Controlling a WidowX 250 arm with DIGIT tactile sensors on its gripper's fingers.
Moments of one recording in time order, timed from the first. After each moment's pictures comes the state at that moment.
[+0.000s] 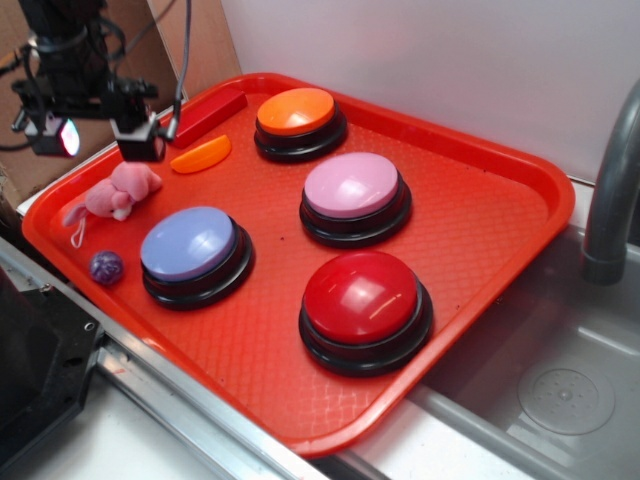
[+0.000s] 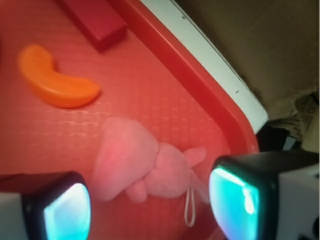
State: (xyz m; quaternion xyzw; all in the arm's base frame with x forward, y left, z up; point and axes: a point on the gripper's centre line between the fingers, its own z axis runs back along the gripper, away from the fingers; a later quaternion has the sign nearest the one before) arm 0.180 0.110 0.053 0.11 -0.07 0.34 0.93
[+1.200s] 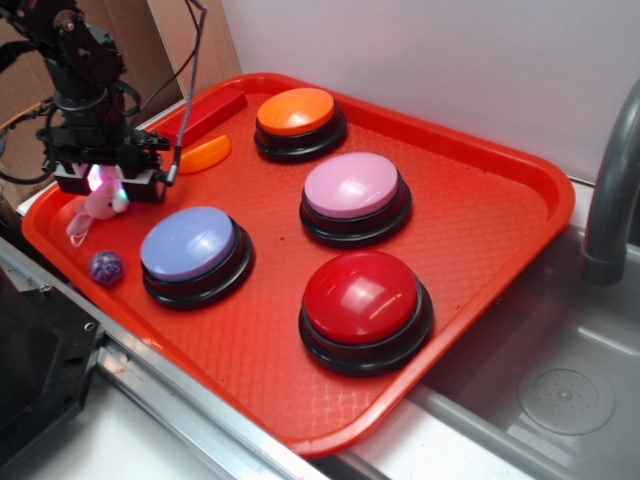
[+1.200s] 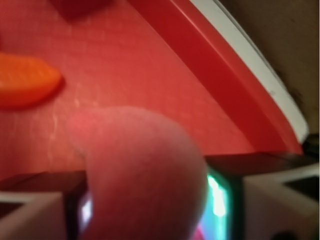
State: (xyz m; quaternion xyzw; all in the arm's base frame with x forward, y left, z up) arm 0.182 0.118 0.016 0.11 -0.06 0.31 0.94
